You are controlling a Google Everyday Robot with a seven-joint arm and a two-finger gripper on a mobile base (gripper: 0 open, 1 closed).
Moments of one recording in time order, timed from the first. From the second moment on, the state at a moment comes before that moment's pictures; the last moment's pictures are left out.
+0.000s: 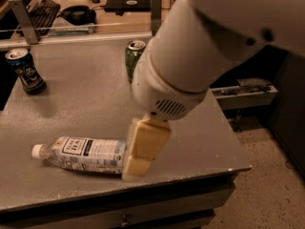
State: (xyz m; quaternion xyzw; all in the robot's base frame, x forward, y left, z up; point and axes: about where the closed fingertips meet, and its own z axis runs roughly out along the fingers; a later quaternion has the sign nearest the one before) arm 0.369 0.028 0.959 -0.69 0.68 0.07 0.23
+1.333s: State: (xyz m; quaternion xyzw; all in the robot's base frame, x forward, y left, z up) arm 0.398 0.136 0.844 -0.72 0.64 0.17 0.21
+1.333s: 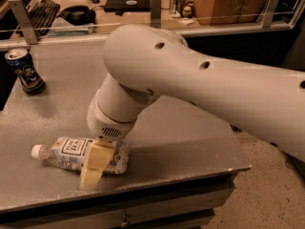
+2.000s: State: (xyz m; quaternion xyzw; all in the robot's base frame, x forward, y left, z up) arm 0.406 0.136 0.833 -0.70 0.66 0.17 0.21
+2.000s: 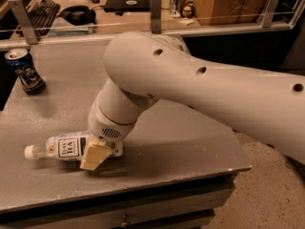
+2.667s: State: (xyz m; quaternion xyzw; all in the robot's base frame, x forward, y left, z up) arm 0.443 0.105 0.872 -0.69 0.66 0.17 0.25
